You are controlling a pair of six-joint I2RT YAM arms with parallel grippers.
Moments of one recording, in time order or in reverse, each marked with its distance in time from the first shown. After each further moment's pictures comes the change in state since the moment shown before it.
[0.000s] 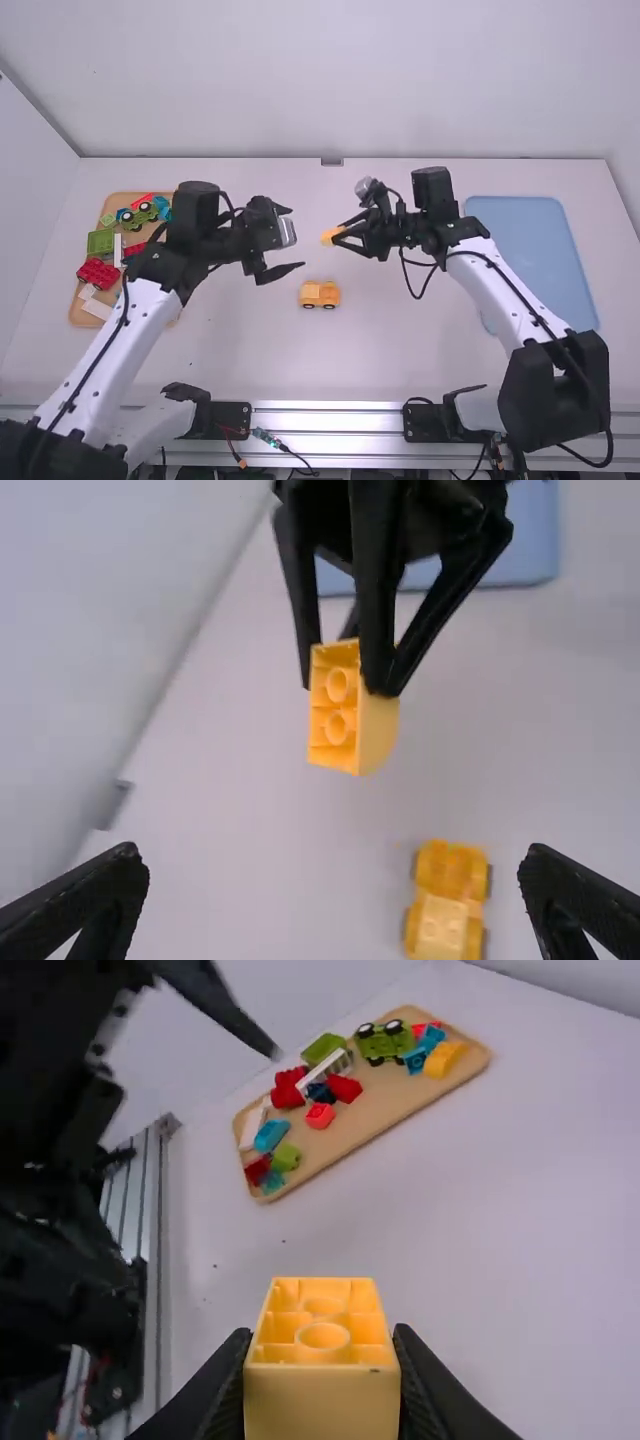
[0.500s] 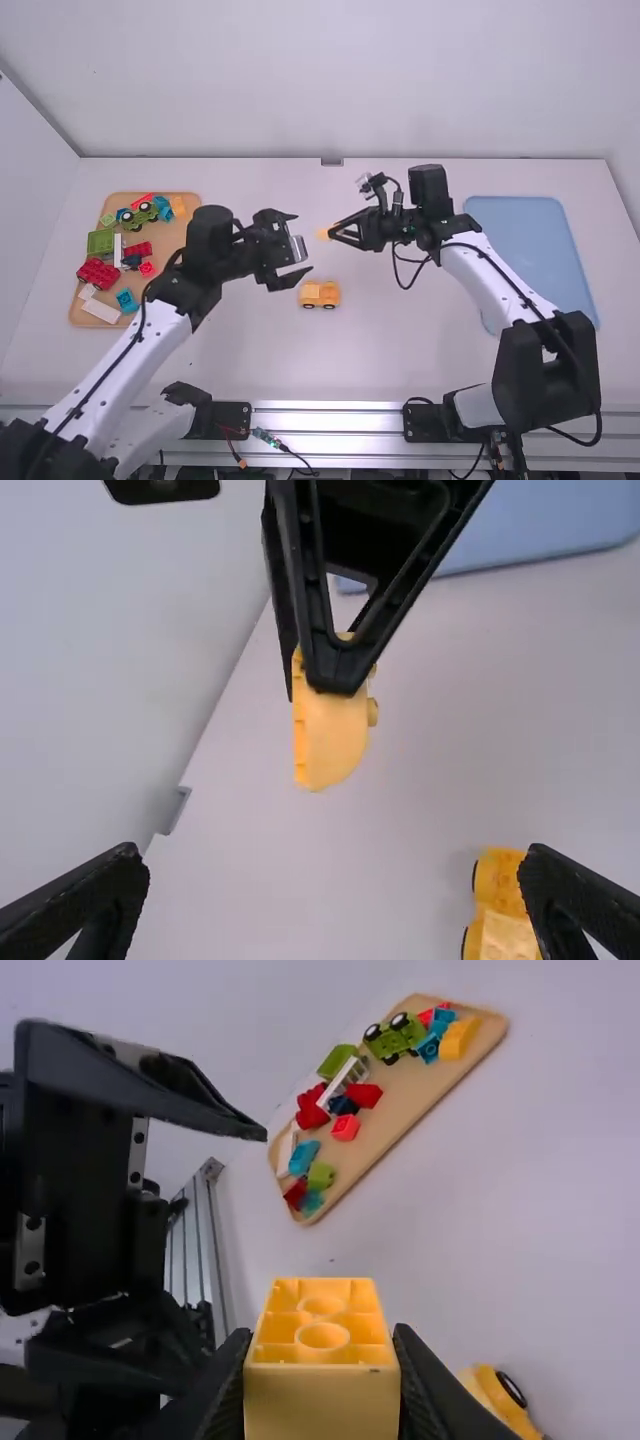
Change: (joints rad) left arm -0.084 -0.044 -0.219 0.304 -0.134 -0.030; right arm -0.003 0.065 0.000 0.106 -0.068 0.265
